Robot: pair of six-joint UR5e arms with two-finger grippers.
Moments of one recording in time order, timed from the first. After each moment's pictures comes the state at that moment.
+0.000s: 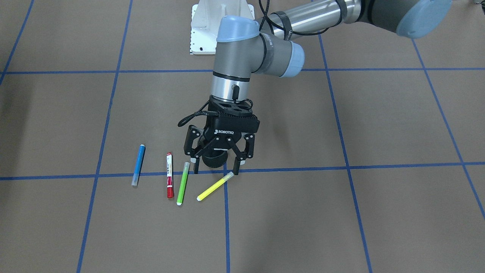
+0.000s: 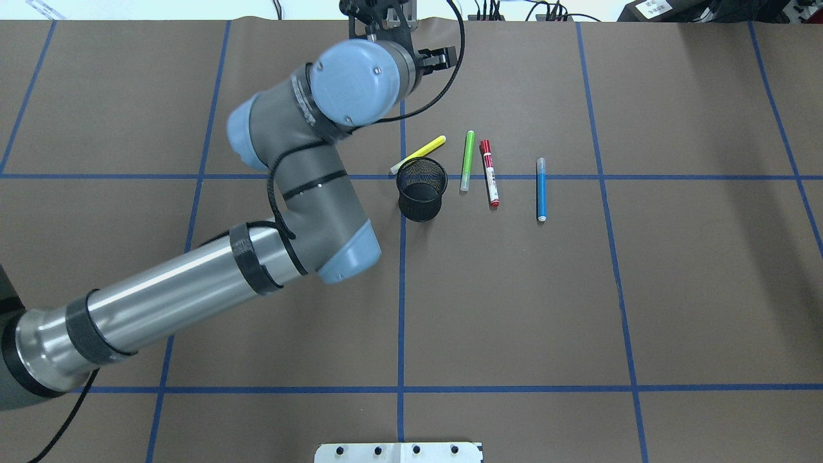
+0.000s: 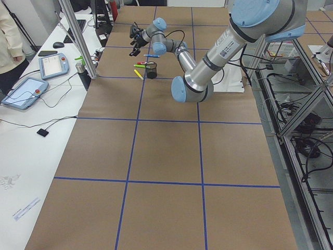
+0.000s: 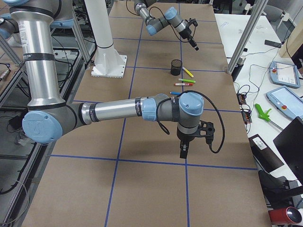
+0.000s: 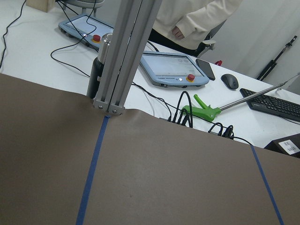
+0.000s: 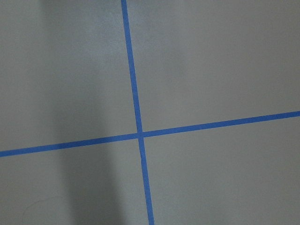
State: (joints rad) left arm -0.67 -2.54 -1.38 -1.97 -1.44 -1.26; right arm 1.63 -1.47 1.65 -1.70 2.29 0.13
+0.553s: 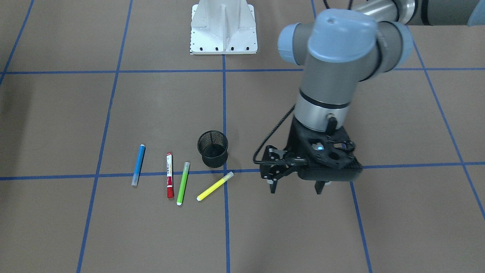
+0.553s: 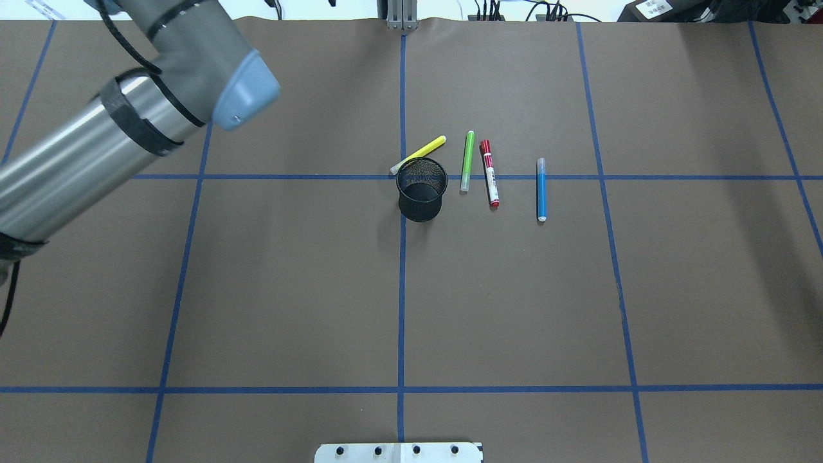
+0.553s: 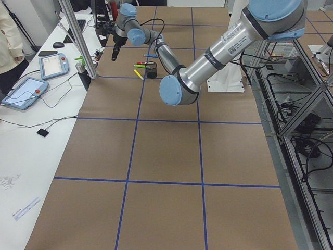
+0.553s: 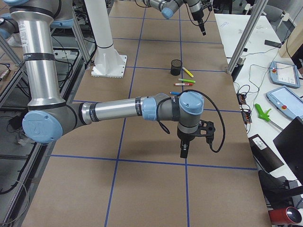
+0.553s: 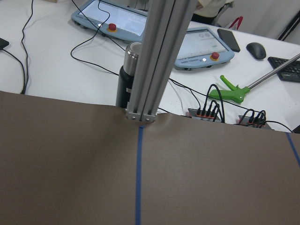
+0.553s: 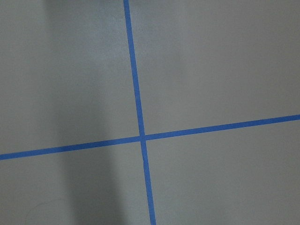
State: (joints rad) left arm -0.99 -2.50 -1.42 -1.70 -1.94 -0.89; right arm 1.63 -1.48 1.66 -1.70 2.30 0.12
